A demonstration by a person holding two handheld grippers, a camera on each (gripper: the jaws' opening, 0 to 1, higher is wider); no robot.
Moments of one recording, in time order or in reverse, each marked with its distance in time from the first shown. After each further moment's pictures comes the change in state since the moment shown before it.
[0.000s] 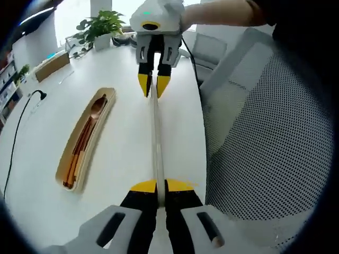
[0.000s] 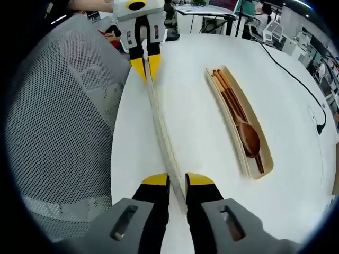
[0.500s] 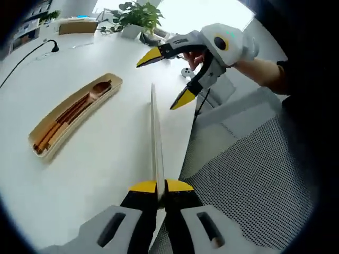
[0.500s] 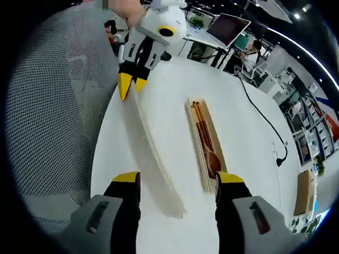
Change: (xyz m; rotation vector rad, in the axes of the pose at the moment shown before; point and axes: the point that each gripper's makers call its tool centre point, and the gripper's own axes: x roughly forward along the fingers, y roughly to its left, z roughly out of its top) left arm 0.003 -0.021 0.013 -0.412 -0.100 -0.173; right arm -0.017 0.001 0.032 -0.309 -0.038 -0.285
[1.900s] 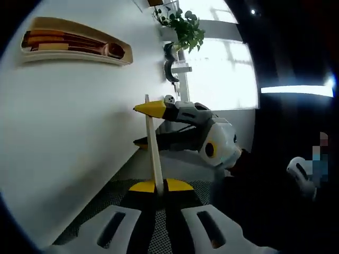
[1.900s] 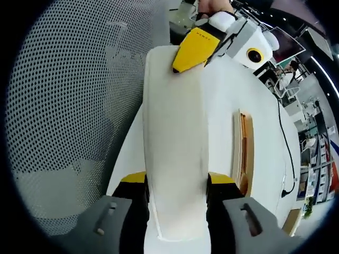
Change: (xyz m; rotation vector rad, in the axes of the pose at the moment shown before) left arm -0.013 -0.045 0.023 -0.692 -0.123 -0.475; right arm 0.022 0.054 0.016 -0.219 0.058 0.127
